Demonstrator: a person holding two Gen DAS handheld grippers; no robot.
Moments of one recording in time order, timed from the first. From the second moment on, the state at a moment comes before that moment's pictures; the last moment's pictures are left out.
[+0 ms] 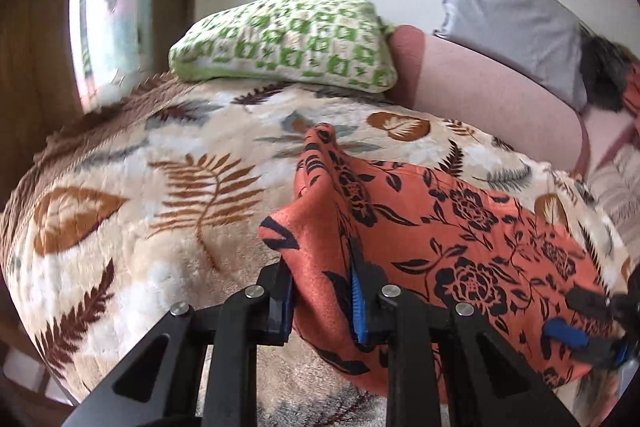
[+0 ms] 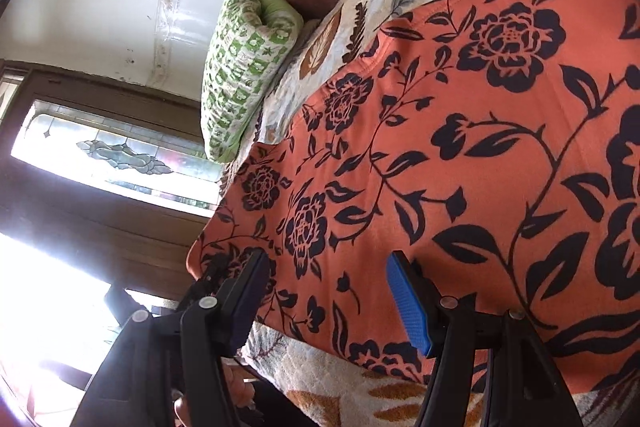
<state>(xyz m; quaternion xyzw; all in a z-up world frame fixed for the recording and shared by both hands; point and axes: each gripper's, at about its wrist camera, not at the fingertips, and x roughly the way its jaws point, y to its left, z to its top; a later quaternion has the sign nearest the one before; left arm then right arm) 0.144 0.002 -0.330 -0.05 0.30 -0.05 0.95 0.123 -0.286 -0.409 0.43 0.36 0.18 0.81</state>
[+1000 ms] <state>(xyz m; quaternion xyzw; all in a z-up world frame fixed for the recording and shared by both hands) 0.101 -0.073 -0.329 0.10 0.22 -0.16 0.96 0.359 -0.119 -0.303 0.13 0.60 0.18 0.77</state>
